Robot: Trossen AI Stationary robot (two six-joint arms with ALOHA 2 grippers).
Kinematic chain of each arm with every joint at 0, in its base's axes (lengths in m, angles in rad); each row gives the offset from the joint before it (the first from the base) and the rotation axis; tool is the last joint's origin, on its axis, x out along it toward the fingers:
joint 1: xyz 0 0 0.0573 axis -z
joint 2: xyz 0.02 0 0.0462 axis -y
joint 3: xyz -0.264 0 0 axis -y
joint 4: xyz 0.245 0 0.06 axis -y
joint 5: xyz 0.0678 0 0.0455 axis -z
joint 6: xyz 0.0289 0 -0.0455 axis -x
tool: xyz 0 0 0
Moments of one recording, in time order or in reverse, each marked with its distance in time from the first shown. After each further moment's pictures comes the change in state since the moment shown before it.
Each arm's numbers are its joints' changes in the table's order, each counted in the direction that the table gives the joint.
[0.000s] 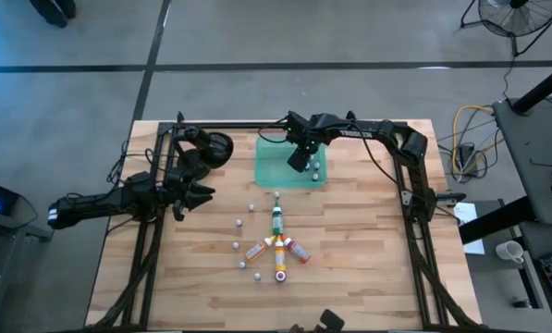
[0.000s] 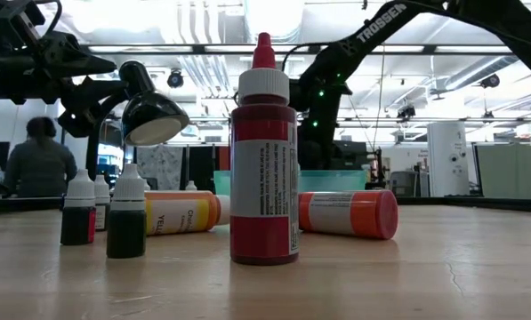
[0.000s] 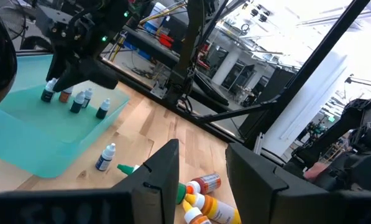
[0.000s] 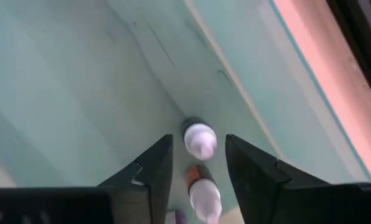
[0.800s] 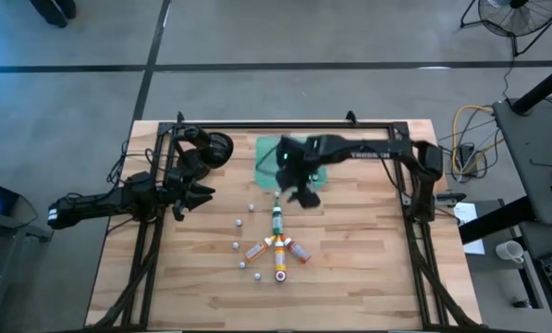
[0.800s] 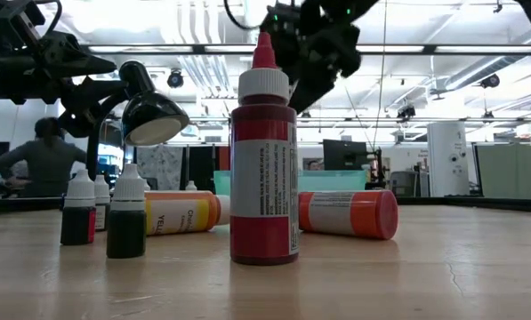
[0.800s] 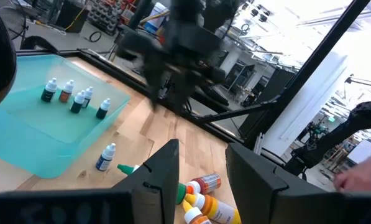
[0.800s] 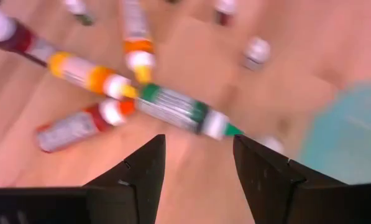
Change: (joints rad) left arm -0.001 0.000 0.000 0.000 0.000 0.000; right arm -0.301 0.165 0.001 -0.008 -0.525 0.603
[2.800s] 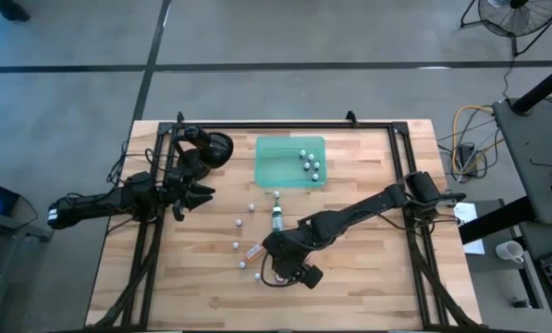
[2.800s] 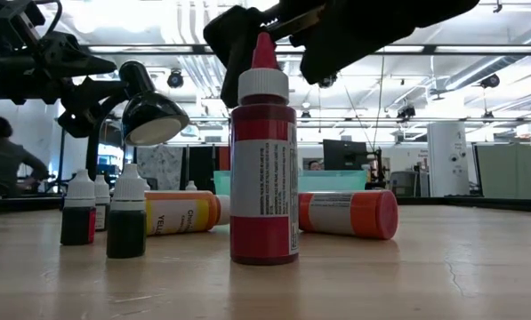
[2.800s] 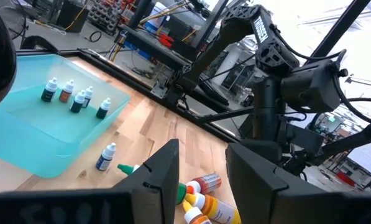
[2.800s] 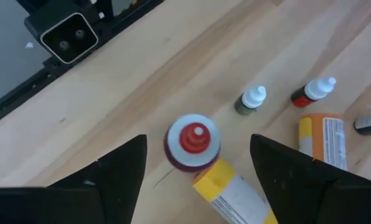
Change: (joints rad) left arm 0.000 -0.001 0.000 0.000 0.000 0.000; right arm -0.504 -0.119 -0.022 0.313 0.123 -0.108
